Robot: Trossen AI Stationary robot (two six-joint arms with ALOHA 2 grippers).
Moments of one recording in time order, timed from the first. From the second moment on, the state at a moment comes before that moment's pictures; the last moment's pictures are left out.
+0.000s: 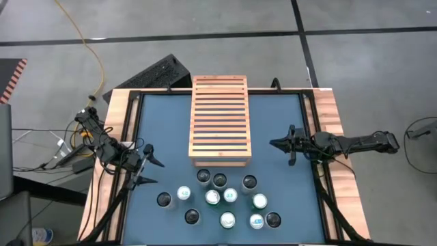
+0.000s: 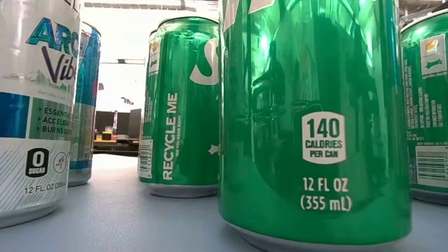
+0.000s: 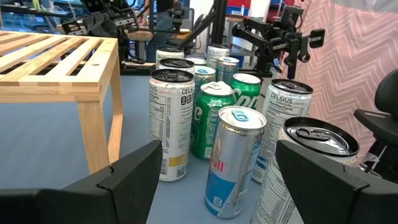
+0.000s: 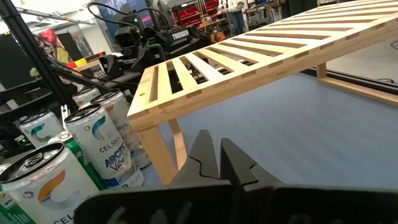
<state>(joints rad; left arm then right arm) -0.81 0.01 0.05 -0.05 -0.51 -0.13 0.08 0.13 0.01 0.04 0.26 0.33</state>
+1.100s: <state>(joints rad) -0.81 0.01 0.05 0.23 -0.80 -0.35 0.08 0.13 0.01 0.04 0.29 0.33</state>
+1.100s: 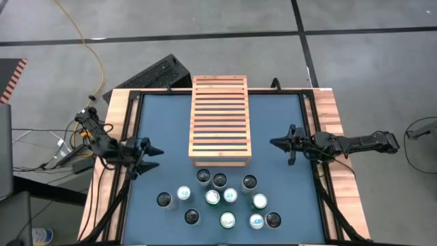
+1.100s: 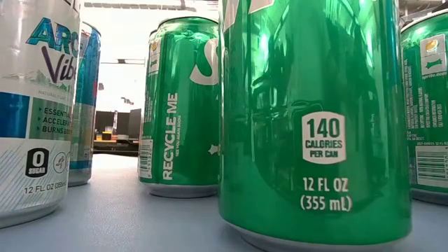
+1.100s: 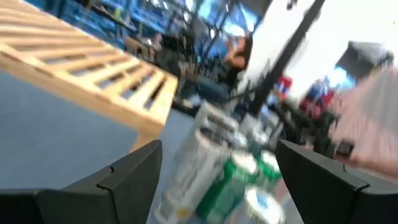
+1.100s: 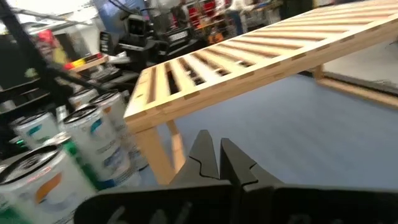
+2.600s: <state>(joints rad) -0.75 1.28 1.79 -1.19 -0.60 -1.05 0.06 0.13 0.01 0.24 0.29 0.87</state>
